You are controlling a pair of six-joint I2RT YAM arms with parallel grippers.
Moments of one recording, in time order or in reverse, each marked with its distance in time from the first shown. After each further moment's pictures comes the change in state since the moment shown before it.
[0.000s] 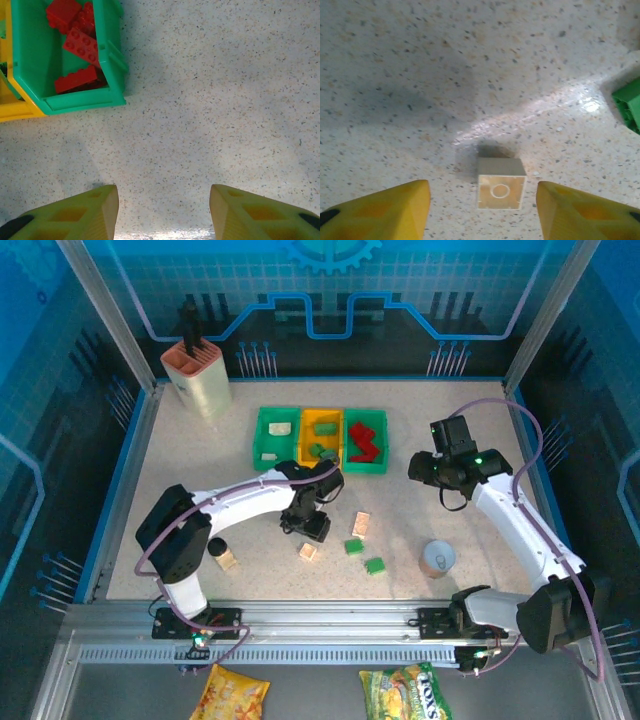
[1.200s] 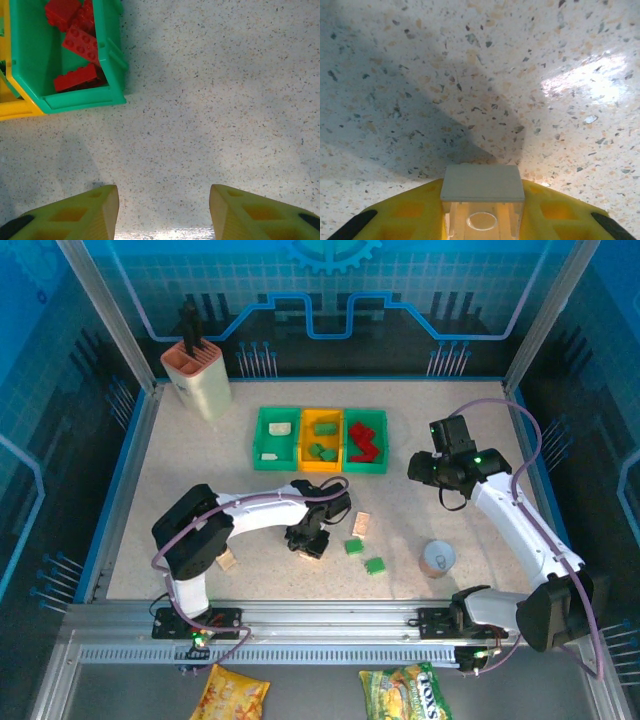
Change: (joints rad) left arm -0.061 0.074 -0.085 0.064 0.000 -0.079; right arm 0.000 0.008 0.000 0.000 -0.005 0.000
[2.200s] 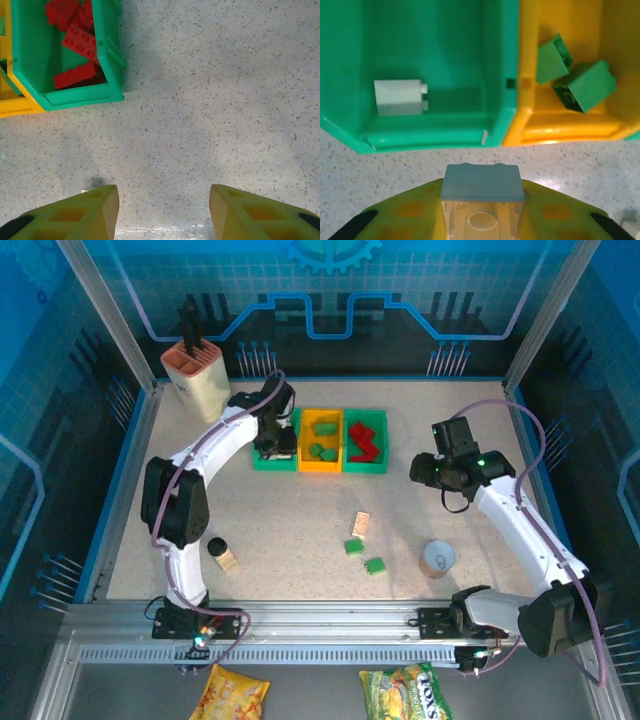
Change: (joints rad) left arm 0.535 0.130 0.537 -0.047 0.005 0.143; right arm 0.000 -0.032 0.000 -0.029 0.008 0.000
